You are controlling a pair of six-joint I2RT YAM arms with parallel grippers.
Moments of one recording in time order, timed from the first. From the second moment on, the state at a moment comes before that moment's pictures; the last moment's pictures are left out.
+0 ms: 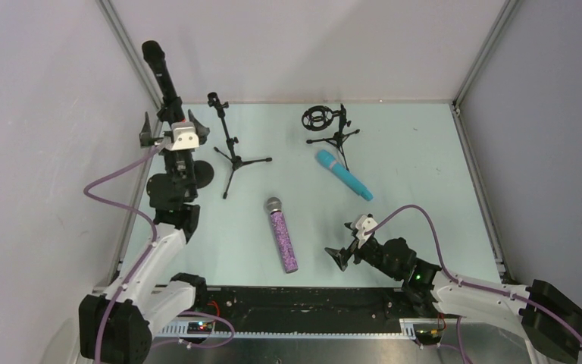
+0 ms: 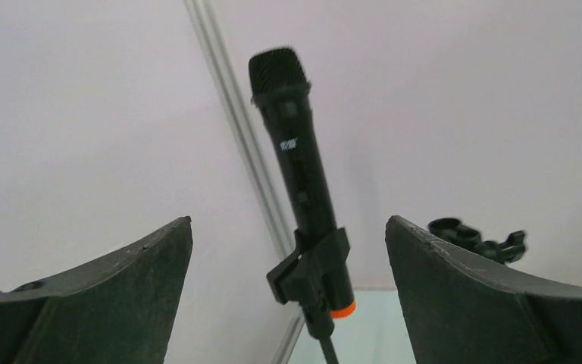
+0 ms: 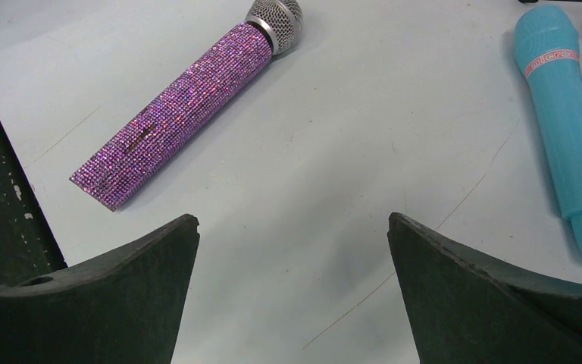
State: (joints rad) left arm -0.20 0.96 0.62 0.90 -0.36 0.55; right arm 1.01 0.70 0.02 0.53 0.13 0.01
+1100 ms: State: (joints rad) left arm -0.20 1.22 0.92 0.68 0.43 -0.10; right arm 0.99 0.89 0.19 0.44 0.10 0.06
